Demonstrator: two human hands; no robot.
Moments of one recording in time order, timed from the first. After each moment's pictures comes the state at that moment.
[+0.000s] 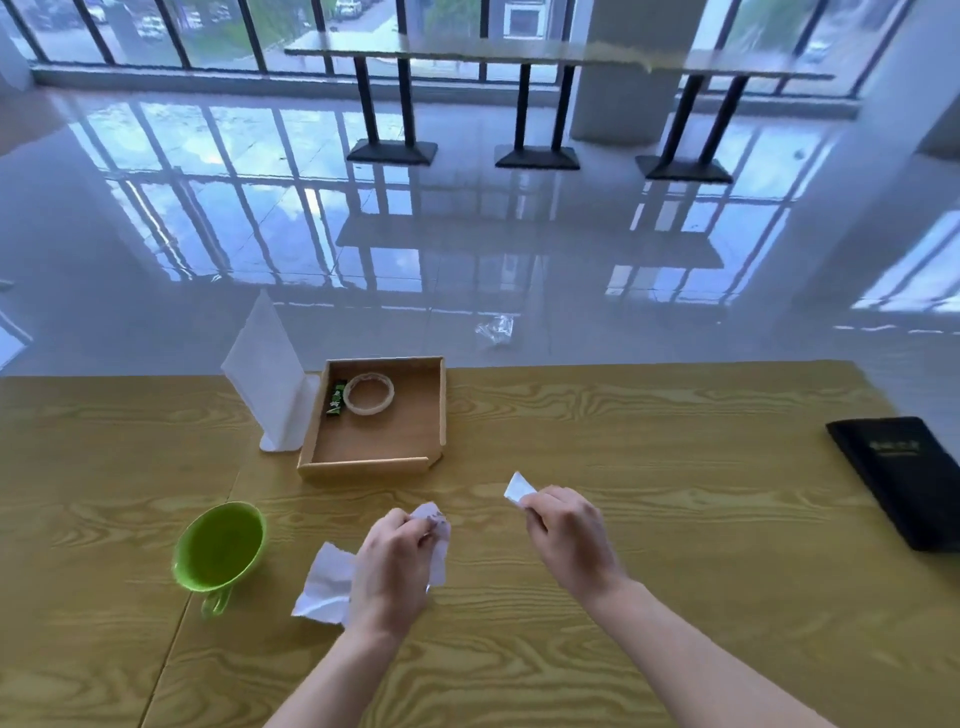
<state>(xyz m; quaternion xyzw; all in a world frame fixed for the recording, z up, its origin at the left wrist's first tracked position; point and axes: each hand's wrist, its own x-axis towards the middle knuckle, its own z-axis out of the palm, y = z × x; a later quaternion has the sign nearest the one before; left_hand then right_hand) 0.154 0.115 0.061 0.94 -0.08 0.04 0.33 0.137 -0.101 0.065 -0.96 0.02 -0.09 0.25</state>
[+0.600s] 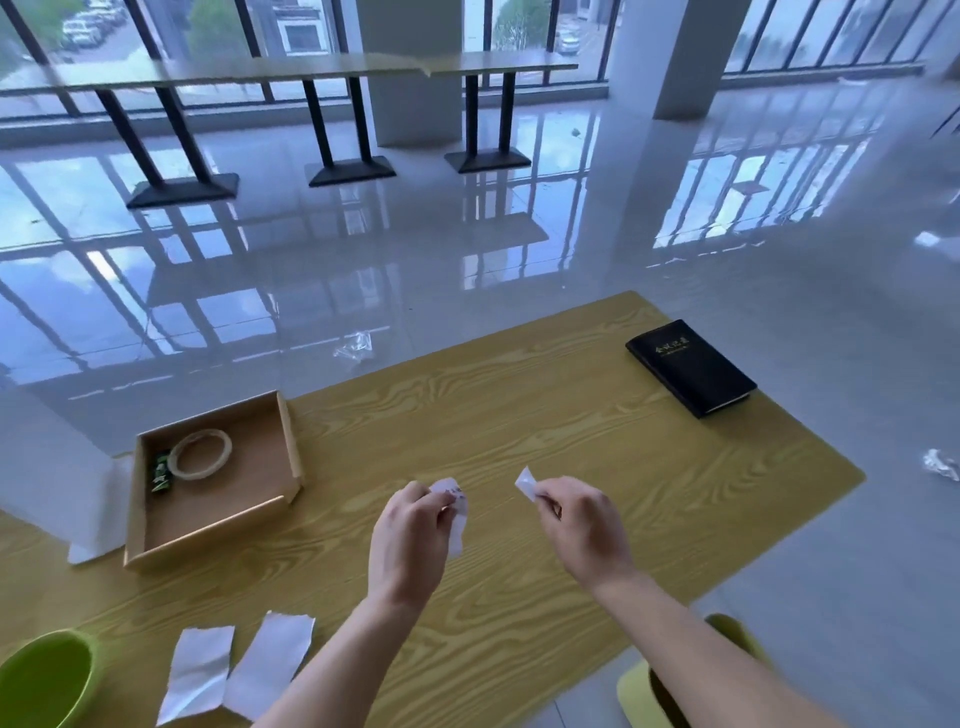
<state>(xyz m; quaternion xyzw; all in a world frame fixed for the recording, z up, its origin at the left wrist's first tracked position) 0.120 -0.025 0.093 0.89 -0.29 0.01 0.34 0.017 -0.198 0.094 -0.92 0.23 -0.20 0.25</state>
